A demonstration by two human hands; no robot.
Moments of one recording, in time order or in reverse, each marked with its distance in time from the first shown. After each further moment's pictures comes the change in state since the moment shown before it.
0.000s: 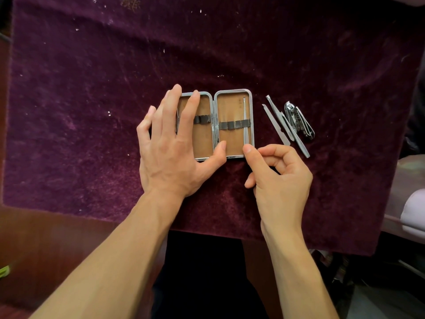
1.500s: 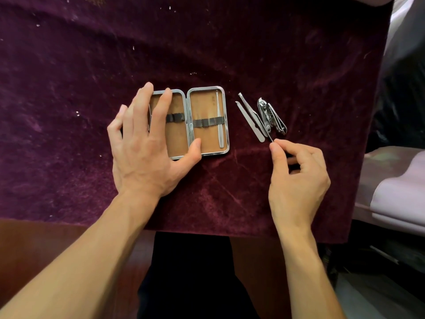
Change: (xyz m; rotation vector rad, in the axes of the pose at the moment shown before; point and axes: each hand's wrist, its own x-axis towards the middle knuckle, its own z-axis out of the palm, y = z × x) left_hand 0.001 0.001 -0.002 -0.022 -0.022 -0.012; right_hand 0.024 0.007 -0.054 -0.452 0.240 -0.311
